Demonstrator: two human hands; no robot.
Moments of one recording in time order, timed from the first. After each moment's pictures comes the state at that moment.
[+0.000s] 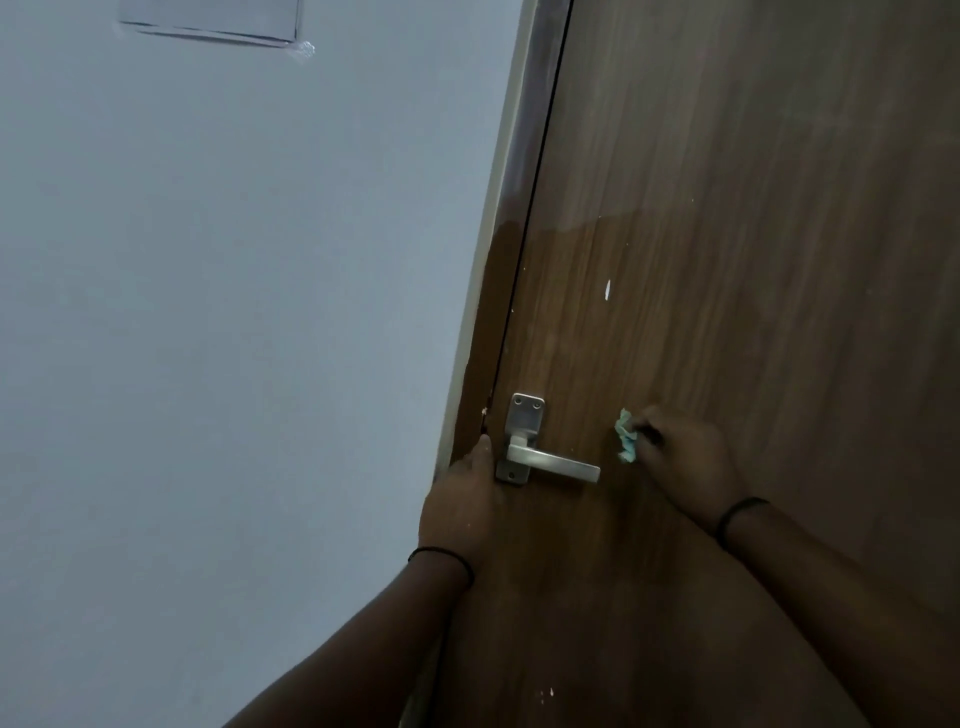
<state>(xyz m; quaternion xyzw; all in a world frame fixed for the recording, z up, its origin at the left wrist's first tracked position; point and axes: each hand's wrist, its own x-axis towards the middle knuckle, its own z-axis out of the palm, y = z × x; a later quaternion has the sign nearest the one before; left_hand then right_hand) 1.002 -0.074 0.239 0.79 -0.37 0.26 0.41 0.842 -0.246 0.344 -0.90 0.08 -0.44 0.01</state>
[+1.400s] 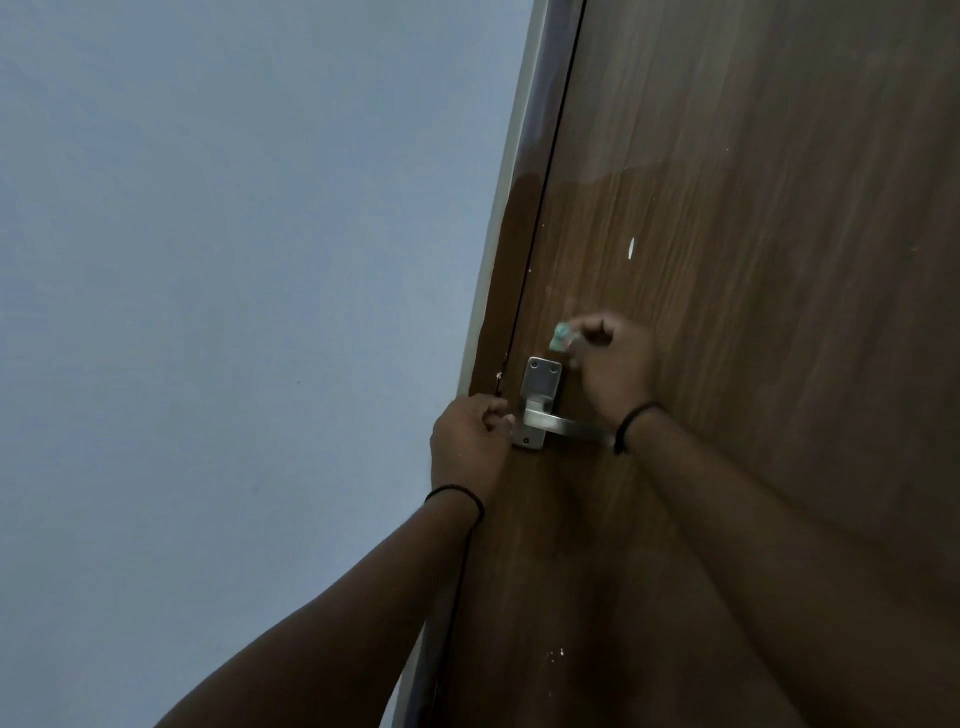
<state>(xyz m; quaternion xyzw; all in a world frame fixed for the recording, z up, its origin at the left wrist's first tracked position) 1.002 -0.069 0.260 0.70 -0.30 0.20 0.62 0.923 -0.173 0.366 -0.78 0.12 -0.51 0.35</state>
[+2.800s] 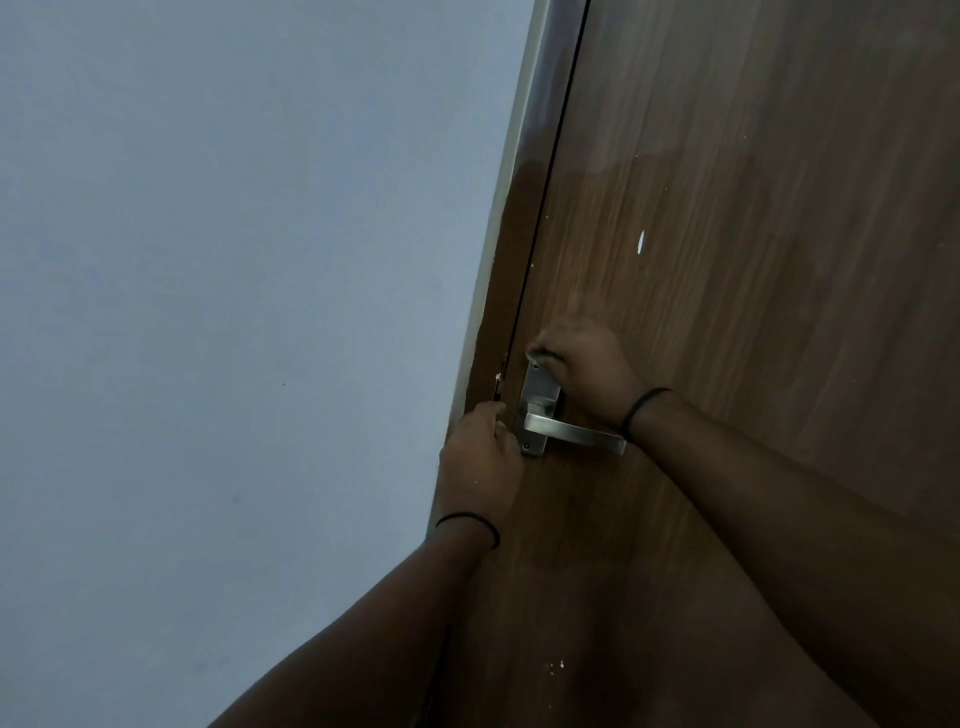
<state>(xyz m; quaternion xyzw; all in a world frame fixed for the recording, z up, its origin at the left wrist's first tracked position) 1.005 -0.090 0.242 0.71 -0.28 0.23 0.61 0.950 -0.200 0.375 -0.93 -0.05 -0.36 -0.10</state>
